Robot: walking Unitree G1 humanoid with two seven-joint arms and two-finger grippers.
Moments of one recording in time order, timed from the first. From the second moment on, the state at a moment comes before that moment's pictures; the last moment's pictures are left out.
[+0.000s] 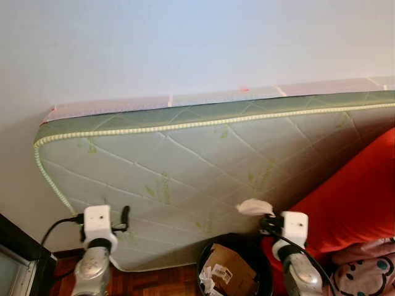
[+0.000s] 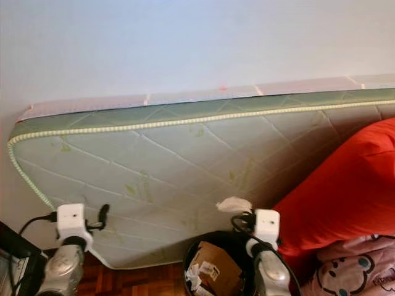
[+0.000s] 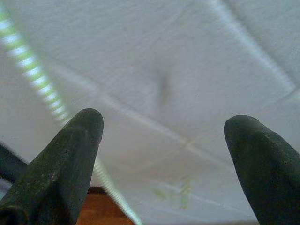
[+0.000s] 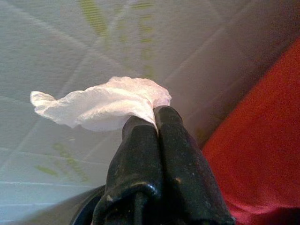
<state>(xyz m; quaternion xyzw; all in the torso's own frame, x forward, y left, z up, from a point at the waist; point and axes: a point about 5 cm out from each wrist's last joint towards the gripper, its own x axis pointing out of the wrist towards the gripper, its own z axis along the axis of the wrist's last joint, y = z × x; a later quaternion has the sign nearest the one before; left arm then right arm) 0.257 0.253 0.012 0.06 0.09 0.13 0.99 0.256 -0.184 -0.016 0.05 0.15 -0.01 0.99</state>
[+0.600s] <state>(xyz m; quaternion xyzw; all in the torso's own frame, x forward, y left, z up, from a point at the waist) 0.256 0.227 0.017 0.01 0.04 0.06 1.00 0.250 -0.189 -0.012 0.06 0.12 -0.01 0.99</state>
